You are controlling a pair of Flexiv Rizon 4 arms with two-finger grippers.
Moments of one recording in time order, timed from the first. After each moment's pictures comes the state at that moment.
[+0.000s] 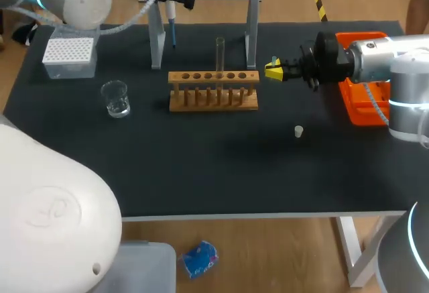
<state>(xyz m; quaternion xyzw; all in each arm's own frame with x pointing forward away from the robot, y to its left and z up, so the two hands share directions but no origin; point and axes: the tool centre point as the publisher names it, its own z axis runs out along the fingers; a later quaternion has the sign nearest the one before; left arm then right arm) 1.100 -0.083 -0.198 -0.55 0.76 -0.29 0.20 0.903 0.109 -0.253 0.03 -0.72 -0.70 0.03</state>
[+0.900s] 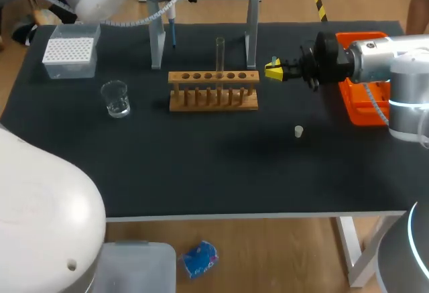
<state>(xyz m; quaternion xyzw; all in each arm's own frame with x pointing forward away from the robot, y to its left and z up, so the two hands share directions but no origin) 1.134 -0.079 -0.203 -0.60 0.69 -0.30 0.28 0.903 0.109 -0.253 0.03 -0.72 -0.70 0.03</state>
